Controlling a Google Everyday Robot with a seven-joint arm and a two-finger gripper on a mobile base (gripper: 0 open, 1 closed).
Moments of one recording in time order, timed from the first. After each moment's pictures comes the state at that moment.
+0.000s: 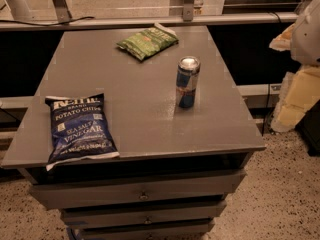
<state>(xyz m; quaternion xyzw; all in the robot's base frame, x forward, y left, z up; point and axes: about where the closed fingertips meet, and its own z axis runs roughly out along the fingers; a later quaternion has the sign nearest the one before) 0.438 -0.217 0.976 -0.60 0.78 -0.03 0.16</state>
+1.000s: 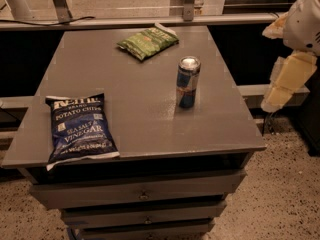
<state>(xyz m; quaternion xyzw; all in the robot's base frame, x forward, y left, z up) 0.479 -0.217 0.978 -0.61 0.77 -0.02 0.20</state>
